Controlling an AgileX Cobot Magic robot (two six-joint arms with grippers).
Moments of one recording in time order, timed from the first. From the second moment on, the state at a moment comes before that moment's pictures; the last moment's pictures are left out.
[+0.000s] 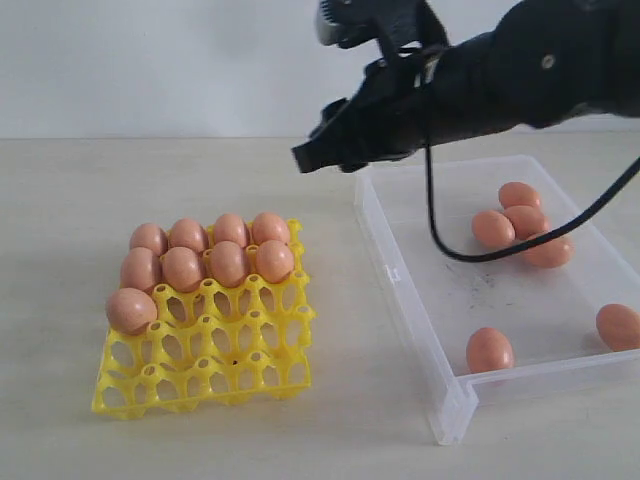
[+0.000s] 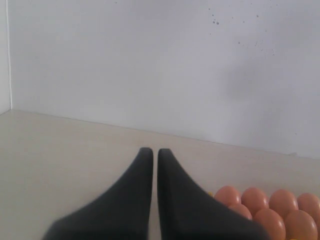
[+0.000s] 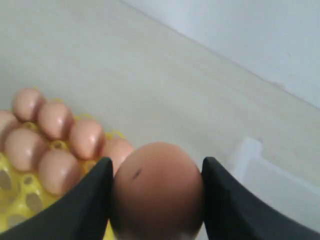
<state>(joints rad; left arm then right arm) 0.12 0.00 0.00 -0.08 0.08 -0.05 0.63 1.63 -1.12 0.17 0.14 -0.26</state>
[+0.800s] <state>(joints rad) 0.12 0.00 0.00 -0.08 0.08 -0.05 0.82 2.07 -1.12 -0.56 -0.80 0.31</state>
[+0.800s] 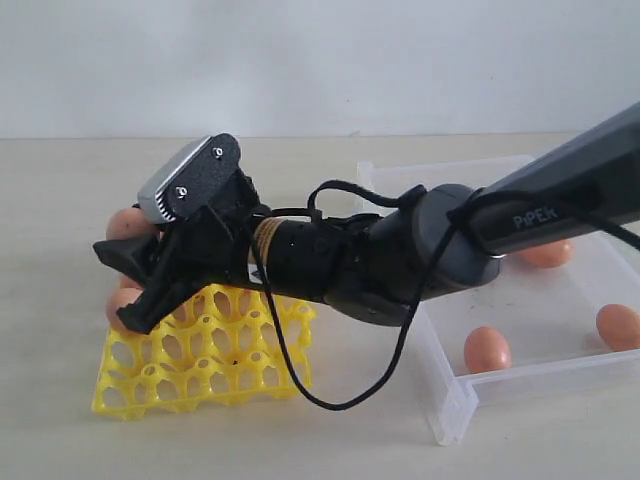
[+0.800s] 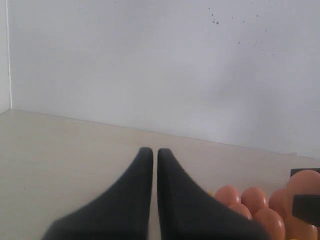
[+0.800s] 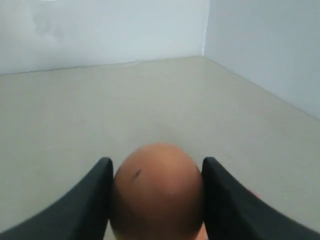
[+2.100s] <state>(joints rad) 0.12 0.00 0.00 -0.08 0.08 -0.05 0.67 2.24 -1.20 -0.94 -0.87 0.61</state>
